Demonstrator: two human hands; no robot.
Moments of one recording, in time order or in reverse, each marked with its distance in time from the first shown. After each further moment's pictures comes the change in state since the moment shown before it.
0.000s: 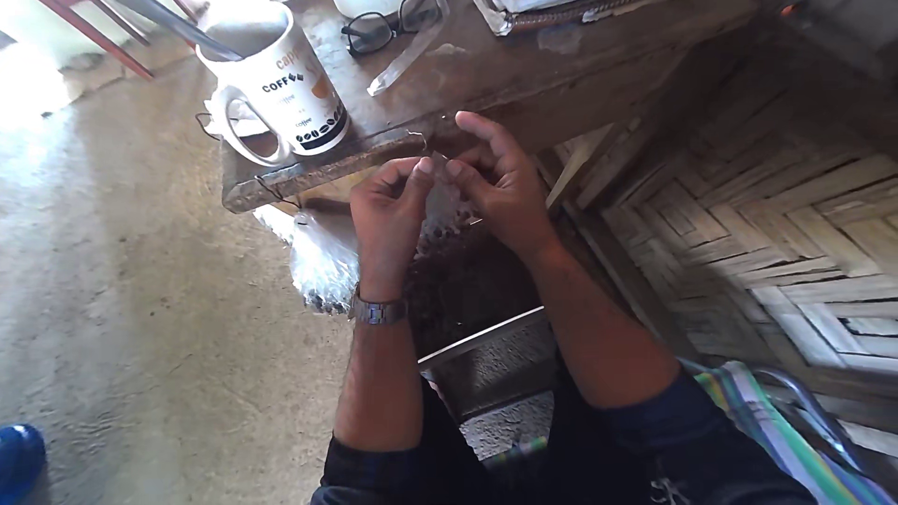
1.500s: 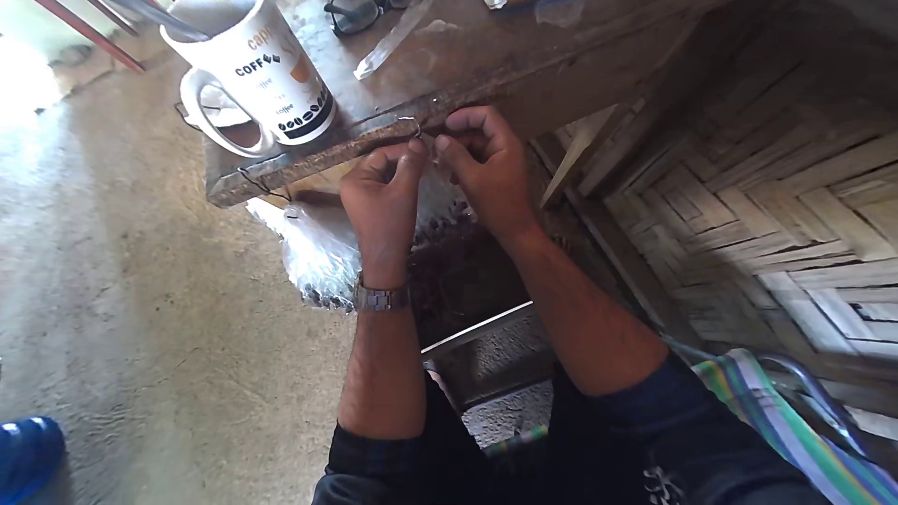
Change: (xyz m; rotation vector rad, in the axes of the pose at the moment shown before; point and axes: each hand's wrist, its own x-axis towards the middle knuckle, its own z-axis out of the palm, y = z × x) left_hand 0.006 -0.007 0.010 0.079 0.146 -0.040; right_hand 0.006 0.009 0.015 0.013 0.165 0.120
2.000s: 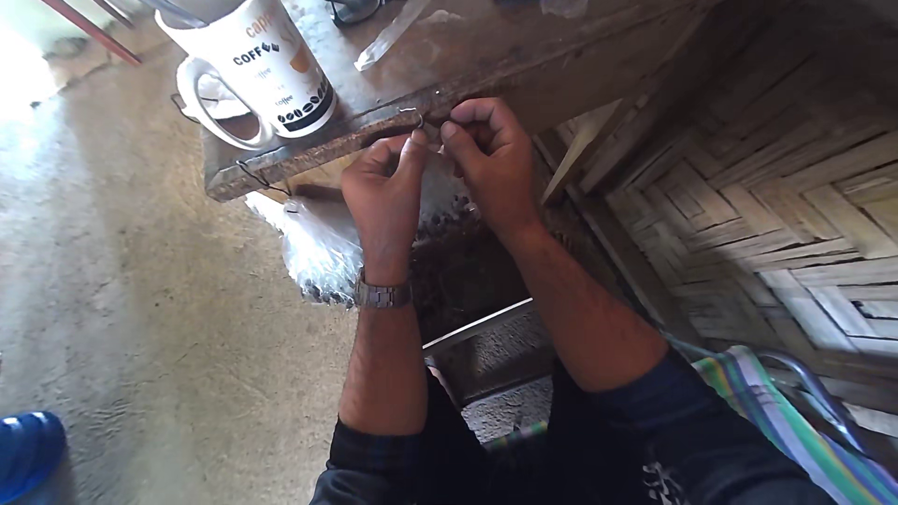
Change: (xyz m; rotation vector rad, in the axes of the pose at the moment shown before) left_hand 0.000 0.001 0.001 -0.003 -0.003 0.034; right_hand 0.000 0.001 0.002 0.039 0.042 -0.040
